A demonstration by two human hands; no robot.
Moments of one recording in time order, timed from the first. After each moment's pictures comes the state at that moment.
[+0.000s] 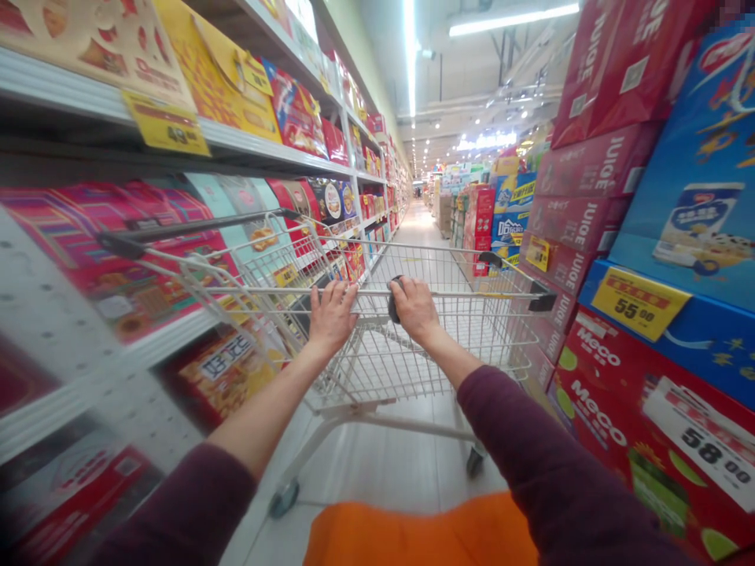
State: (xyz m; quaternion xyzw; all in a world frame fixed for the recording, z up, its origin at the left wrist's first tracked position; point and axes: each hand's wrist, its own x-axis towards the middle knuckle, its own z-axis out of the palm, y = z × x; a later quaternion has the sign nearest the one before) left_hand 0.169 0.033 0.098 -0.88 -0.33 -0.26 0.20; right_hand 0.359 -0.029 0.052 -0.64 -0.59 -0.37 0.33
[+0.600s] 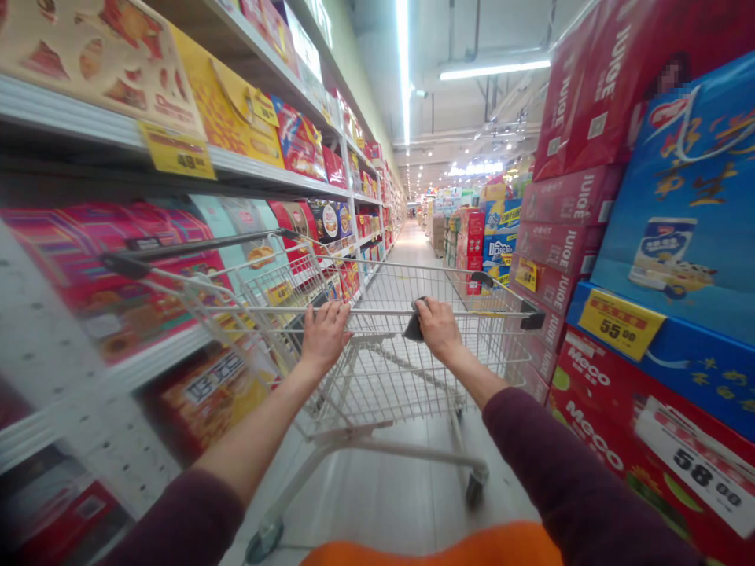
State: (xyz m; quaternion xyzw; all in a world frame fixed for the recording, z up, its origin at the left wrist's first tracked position) left_hand 0.164 0.043 0.100 -0.88 -0.33 -0.27 0.22; right_hand 0.407 -0.051 0.039 -0.63 -0.55 -0.44 0.33
